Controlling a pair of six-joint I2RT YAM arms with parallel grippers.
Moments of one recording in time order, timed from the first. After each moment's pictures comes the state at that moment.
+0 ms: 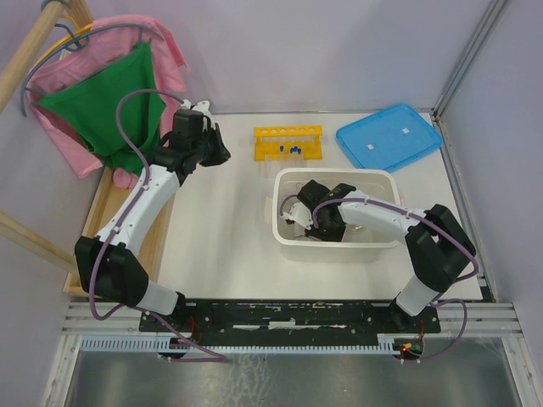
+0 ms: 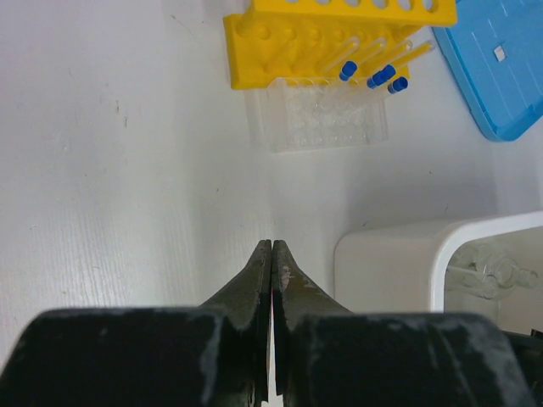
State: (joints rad) left arm -0.28 1.46 1.37 -0.52 0.09 -0.36; right arm 0.74 1.65 1.09 -0.89 0.04 -0.43
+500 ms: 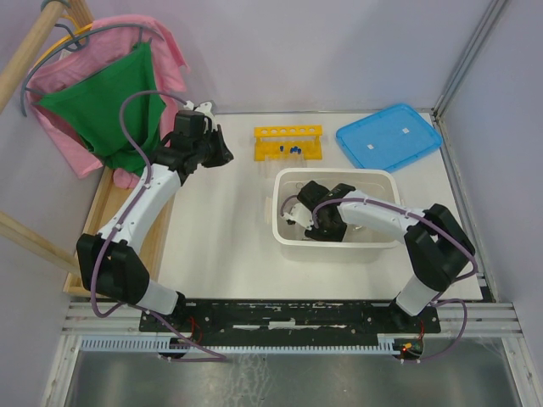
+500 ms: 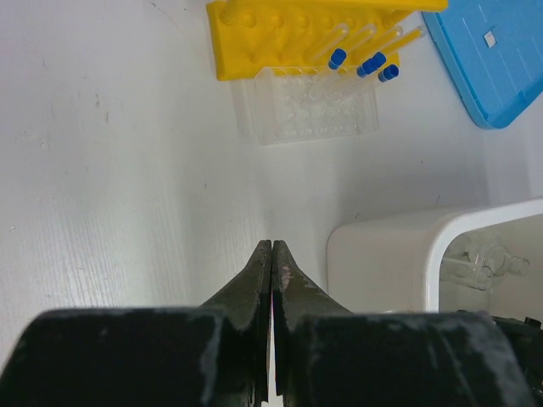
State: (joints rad) left arm -0.28 1.48 1.36 -0.52 0.14 -0.36; right arm 0.74 1.66 1.09 -0.91 0.05 -0.42
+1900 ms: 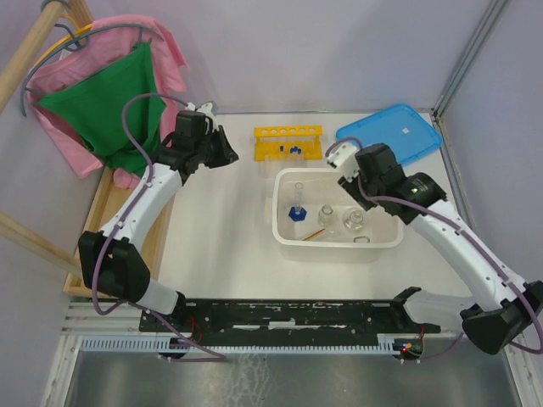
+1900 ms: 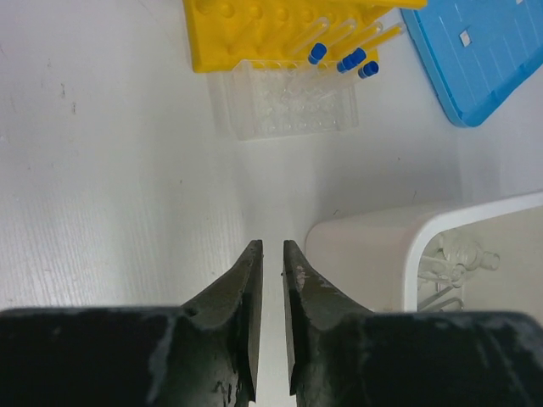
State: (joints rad) left arm -0.28 1.49 1.35 -0.50 0.19 -0.41; right arm 0.59 1.21 1.25 -0.95 0.23 -0.37
